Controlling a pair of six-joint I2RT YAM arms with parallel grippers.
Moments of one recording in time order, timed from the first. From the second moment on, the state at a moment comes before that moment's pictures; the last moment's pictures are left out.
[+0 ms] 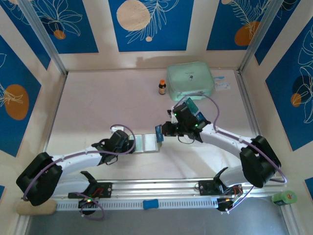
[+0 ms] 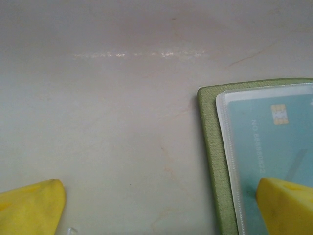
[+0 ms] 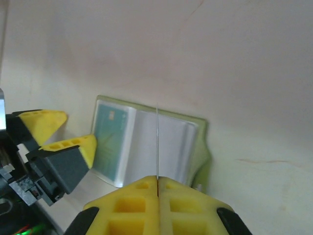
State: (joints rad) left arm -0.72 1.19 0.38 -0.17 -0.29 -0.62; right arm 0.68 1.39 0.77 -0.19 -0.30 0.68
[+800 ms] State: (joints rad) left arm -0.72 1.19 0.38 -0.19 -0.29 -0.62; right arm 0.81 1.61 0.57 0.49 -0.22 0.96
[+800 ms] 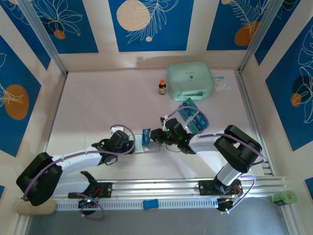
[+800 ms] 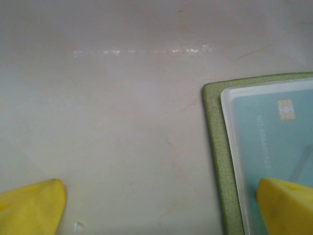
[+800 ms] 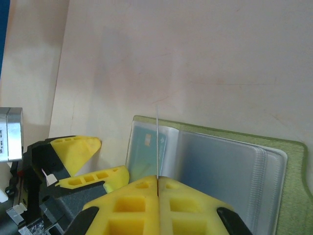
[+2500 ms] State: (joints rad) left arm -0.72 1.19 0.38 -0.20 -0.29 -0.62; right arm 0.84 1.71 0.52 0.63 -0.23 1.02
